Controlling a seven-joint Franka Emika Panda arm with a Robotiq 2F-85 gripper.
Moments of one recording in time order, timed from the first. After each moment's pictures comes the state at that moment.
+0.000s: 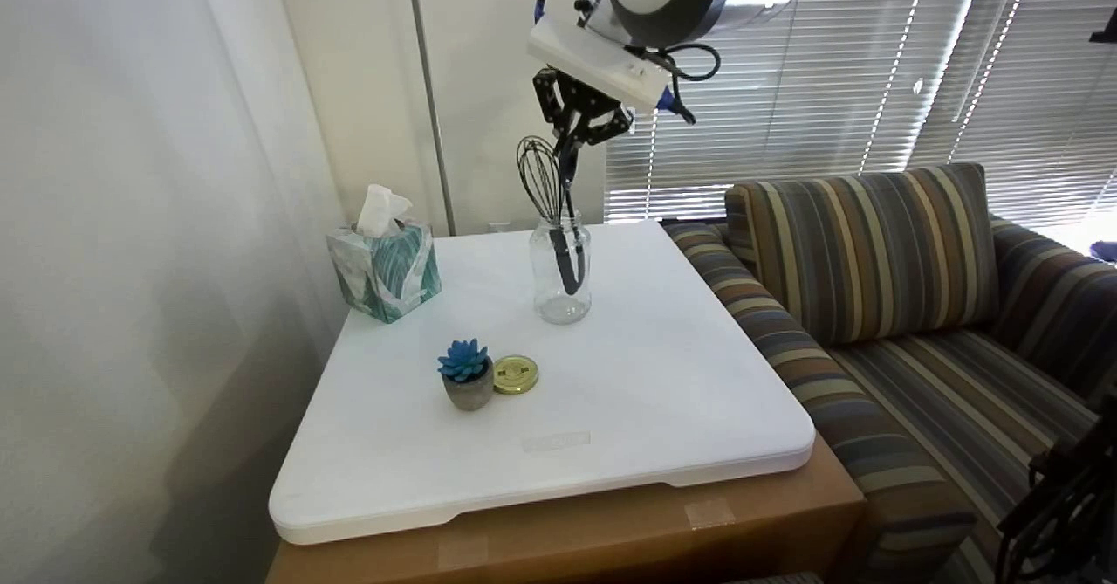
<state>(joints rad) 0.26 0.55 -0.17 -1.81 0.09 2.89 1.07</state>
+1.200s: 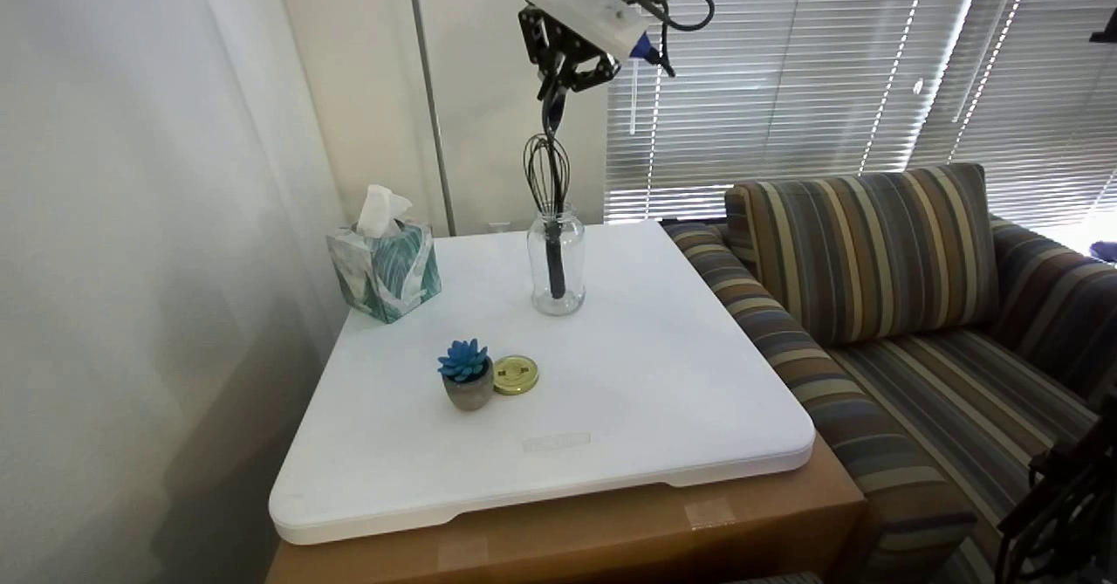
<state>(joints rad) 0.41 0.50 -0.33 -1.79 0.03 2.91 1.24</state>
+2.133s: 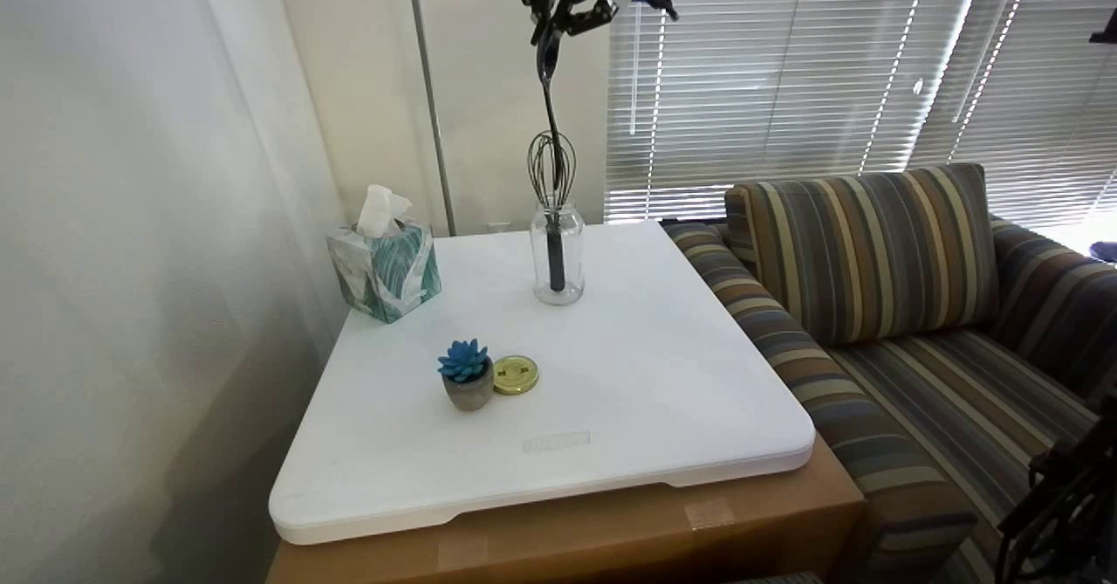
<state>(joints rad) 0.58 0.45 -0.52 -1.79 -0.07 2.91 1.28</state>
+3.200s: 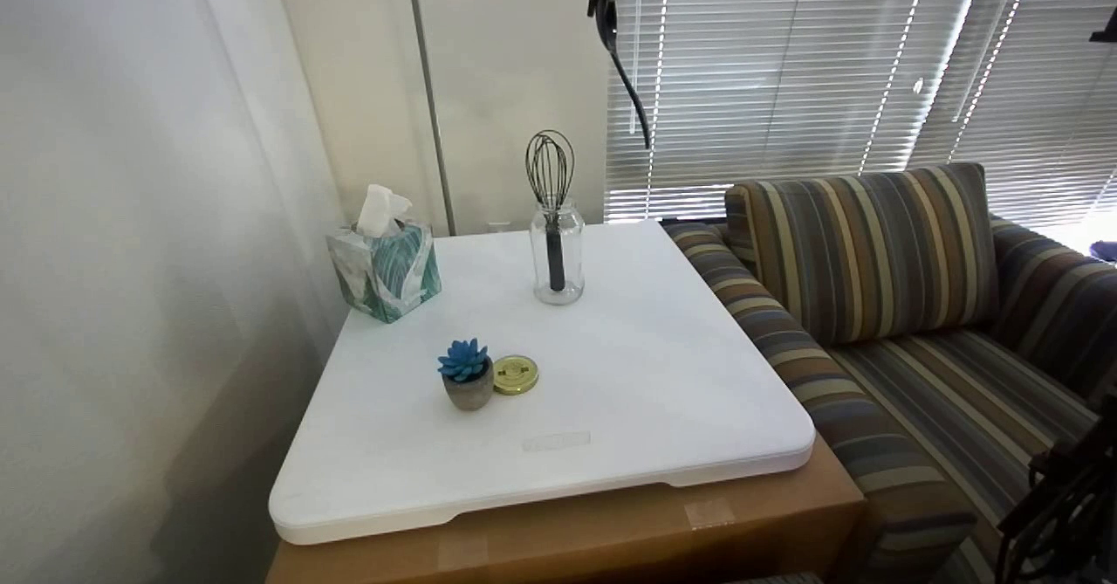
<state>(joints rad) 0.78 0.38 -0.74 -1.78 -0.42 2.58 1.38</state>
